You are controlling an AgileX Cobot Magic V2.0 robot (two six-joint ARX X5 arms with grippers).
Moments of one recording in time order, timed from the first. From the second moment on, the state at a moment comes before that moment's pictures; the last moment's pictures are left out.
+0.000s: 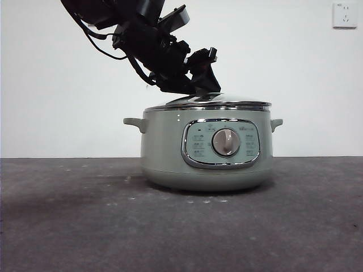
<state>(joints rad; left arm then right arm) -0.56 1.94 1.49 0.08 0.25 0.09 0.43 0.71 1.50 -1.35 -0.03 -0.04</state>
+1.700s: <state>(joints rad) -0.56 1.92 1.71 -0.34 0.19 0.15 0.43 0.71 1.50 -1.35 -0.01 -0.04</state>
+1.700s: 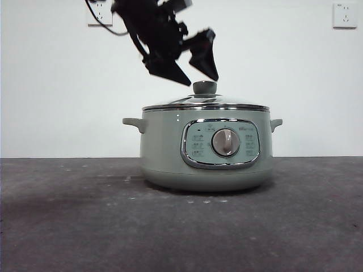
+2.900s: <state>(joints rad) -0.55 1.22 1.75 -1.13 0.19 0.12 0.43 0.87 1.50 -1.35 -0.02 -0.05</state>
